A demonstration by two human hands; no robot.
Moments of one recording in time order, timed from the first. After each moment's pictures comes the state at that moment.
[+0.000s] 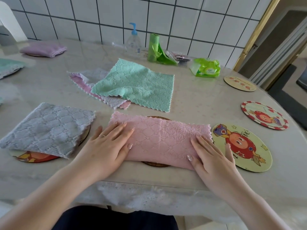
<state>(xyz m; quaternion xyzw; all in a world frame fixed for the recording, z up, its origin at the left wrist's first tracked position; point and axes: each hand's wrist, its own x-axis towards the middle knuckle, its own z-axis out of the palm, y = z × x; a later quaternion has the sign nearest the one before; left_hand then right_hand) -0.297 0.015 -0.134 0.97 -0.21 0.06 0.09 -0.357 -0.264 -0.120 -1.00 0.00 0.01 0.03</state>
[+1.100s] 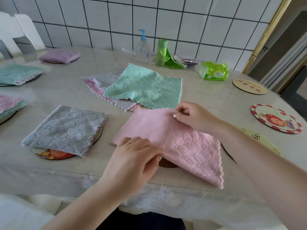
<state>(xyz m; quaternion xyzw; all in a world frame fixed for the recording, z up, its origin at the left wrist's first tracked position) -0.335 -0.020 -0.116 0.88 -0.32 0.24 0.27 -0.240 -0.235 -0.070 -0.92 -0.13 0.01 0.37</state>
